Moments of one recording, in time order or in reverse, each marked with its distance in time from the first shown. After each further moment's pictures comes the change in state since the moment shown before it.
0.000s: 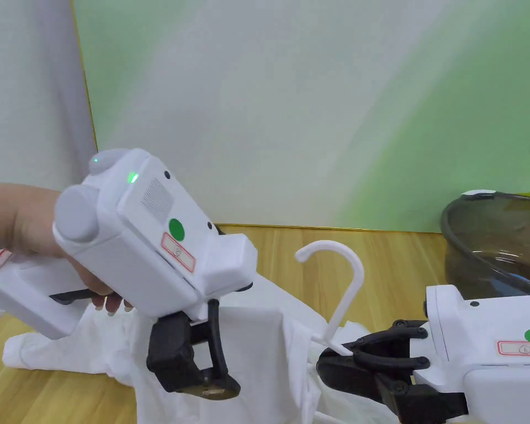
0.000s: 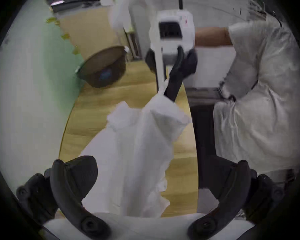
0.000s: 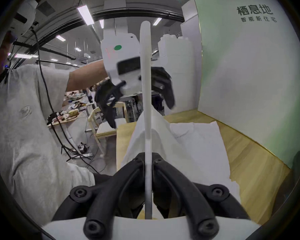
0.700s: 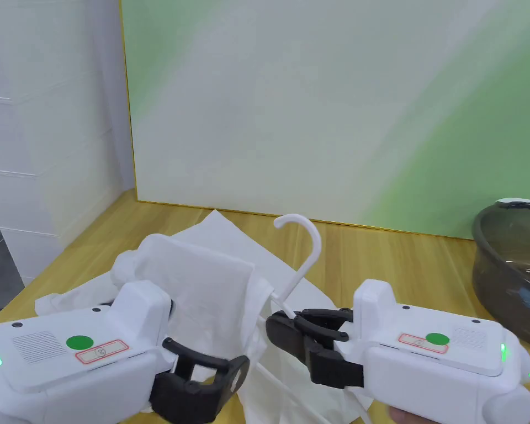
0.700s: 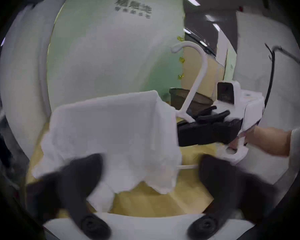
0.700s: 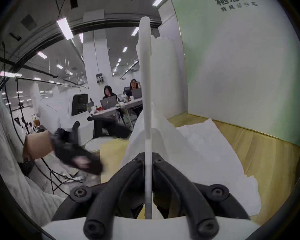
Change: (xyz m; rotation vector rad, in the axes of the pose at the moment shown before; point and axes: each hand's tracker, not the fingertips) left arm 0.116 -0.100 -0.032 0.516 0.625 0.814; right arm 0.007 -0.013 -0.092 0.135 -0.145 -0.154
